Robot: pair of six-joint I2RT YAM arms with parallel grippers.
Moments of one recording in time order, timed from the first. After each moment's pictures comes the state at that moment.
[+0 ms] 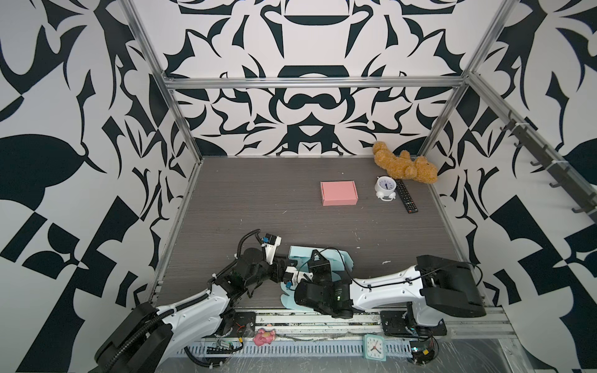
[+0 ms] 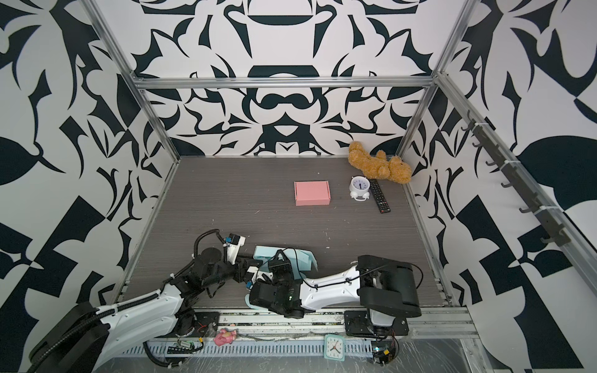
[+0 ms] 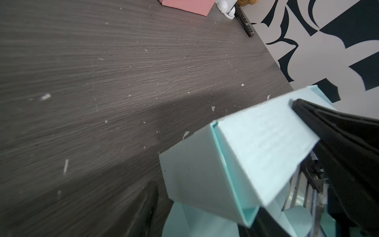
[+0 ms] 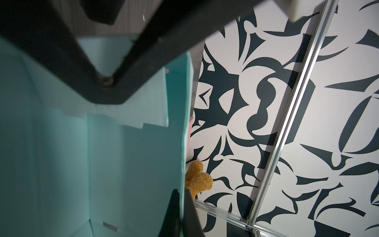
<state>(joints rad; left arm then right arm) -0.71 0.96 0.08 0.41 0.26 -0.51 1.47 1.64 0.80 -0.07 1.13 -0.74</state>
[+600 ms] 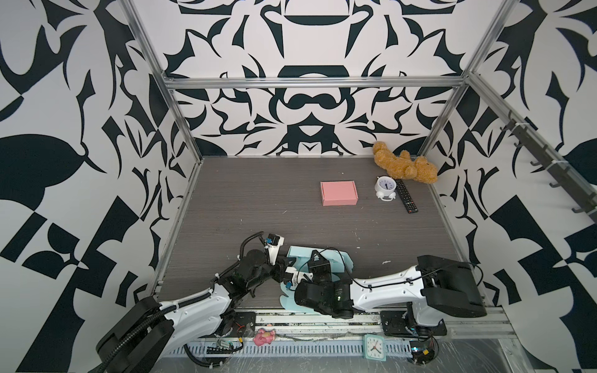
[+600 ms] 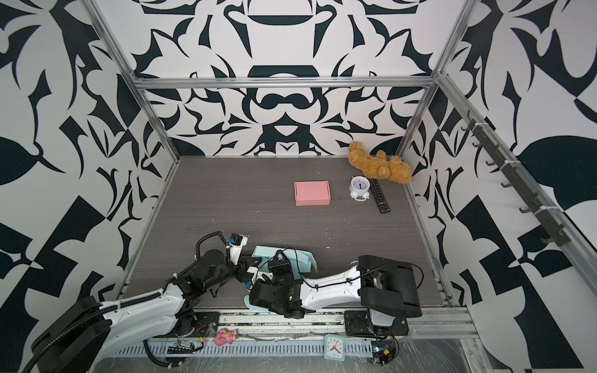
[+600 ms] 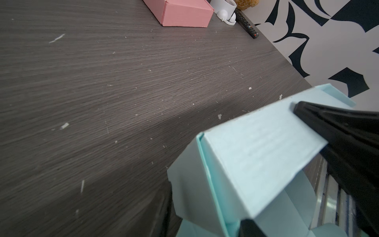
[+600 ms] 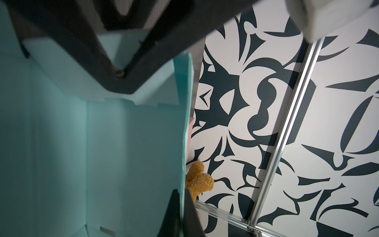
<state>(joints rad) -0.77 0.98 0.08 0.45 0.13 -0.40 1.47 1.64 0.80 -0.08 1.12 -0.73</state>
